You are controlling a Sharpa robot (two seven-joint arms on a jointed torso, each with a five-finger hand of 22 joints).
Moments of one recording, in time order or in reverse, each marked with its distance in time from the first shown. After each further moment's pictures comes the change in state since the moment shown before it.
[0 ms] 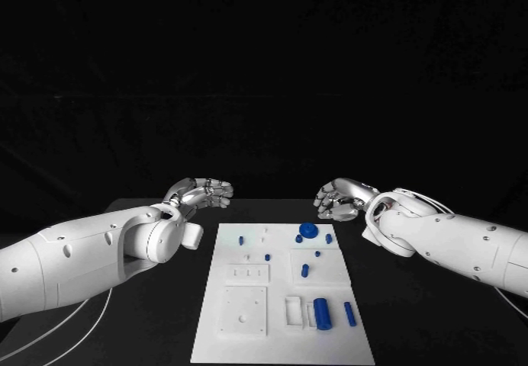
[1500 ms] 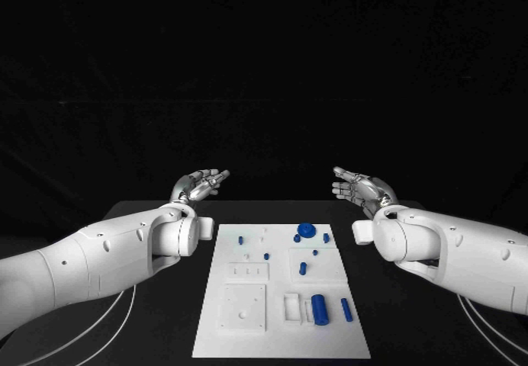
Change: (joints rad) left arm -0.067 0.153 0.032 -0.202 0.027 -0.225 0.076; left_hand -0.110 -0.127 0.014 0.298 -0.016 -0.329 -0.058 -0.039 0.024 -0.420 -0.028 -0.095 -0.048 -0.481 0.079 -0.215 -0.121 -0.046 -0.357 0.129 -0.155 -0.011; right arm -0.052 -0.085 0.023 0.147 1.274 -0.184 0.196; right_hand -0.279 0.076 -0.202 0.222 -0.035 -0.390 -0.005 -0.084 -0.025 -0.492 0.153 -0.062 -0.047 -0.812 0.264 -0.516 -0.427 -0.145 -0.900 0.202 -0.384 -0.024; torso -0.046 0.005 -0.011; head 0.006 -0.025
